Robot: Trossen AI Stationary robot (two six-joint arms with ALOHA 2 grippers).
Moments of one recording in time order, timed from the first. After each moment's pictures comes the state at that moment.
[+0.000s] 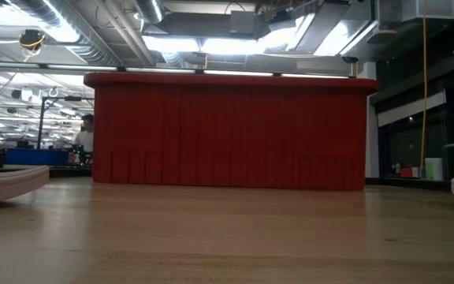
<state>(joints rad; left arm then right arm) -0.84 1.42 1.30 -1.03 -0.39 -0.59 0.39 1.20 1.19 -0.70 0.44 0.26</state>
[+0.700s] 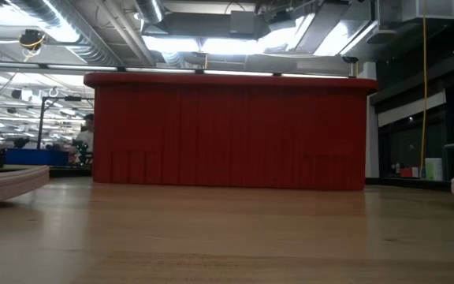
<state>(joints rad) -0.87 1.63 1.30 -1.18 -0.18 -0.43 0.39 1.20 1.19 -0.70 0.44 0.26</state>
